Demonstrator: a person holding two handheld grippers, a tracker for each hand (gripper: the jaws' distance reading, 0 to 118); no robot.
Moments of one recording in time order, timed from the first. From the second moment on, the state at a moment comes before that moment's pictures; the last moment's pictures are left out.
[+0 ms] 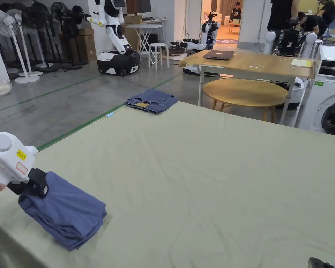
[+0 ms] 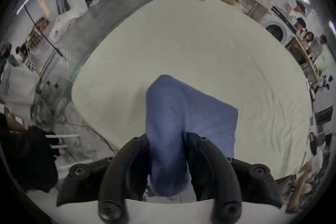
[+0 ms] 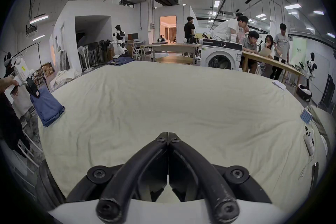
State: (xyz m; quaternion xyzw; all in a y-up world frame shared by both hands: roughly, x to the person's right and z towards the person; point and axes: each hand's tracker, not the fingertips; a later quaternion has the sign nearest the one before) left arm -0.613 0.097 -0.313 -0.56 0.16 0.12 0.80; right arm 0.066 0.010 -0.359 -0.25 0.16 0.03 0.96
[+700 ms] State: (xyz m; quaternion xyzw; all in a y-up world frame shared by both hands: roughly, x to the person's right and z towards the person) left arm -0.525 0.069 -0.315 -0.42 0.09 0.13 0.89; right arm 0.082 0.008 -0.357 -0.25 0.15 0.02 0.96
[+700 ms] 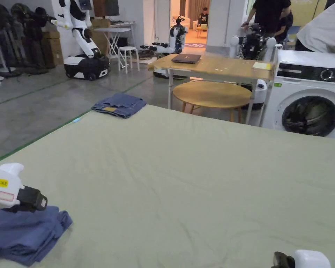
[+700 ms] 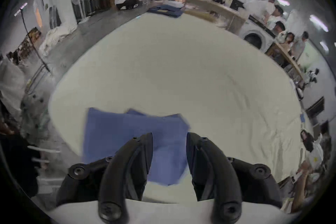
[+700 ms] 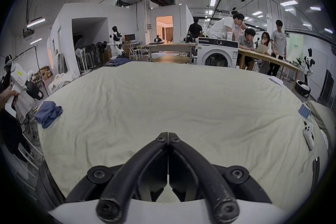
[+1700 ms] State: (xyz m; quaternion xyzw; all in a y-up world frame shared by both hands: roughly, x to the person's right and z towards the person) left arm -0.140 0.078 -0.333 -0.04 0.01 0.02 1.00; right arm 0.133 0.071 -0.346 -0.08 0.04 -0.02 1.00
